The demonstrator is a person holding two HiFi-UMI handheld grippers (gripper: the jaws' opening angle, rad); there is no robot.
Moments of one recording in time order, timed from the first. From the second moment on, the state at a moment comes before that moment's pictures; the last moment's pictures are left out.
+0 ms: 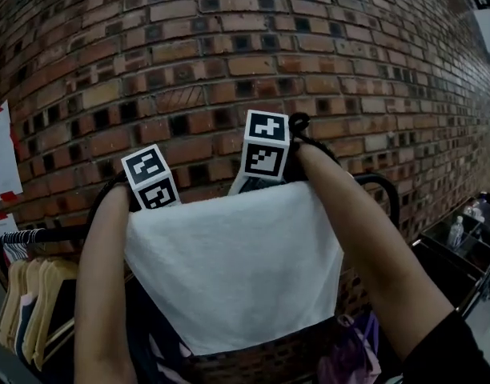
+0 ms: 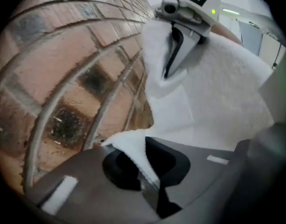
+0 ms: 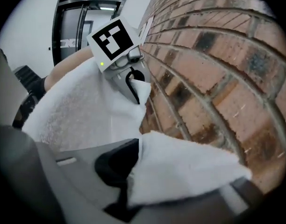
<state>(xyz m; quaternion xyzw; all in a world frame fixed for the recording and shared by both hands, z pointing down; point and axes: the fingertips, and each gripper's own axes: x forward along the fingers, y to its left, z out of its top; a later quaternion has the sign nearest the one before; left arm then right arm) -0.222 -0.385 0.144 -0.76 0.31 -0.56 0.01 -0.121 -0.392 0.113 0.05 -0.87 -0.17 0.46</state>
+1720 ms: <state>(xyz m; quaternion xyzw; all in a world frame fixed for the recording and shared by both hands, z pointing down) -0.250 -0.387 0.135 -0.76 0.36 -0.54 0.01 -0.051 -0.414 0.064 0.15 -0.85 -0.22 0.46</state>
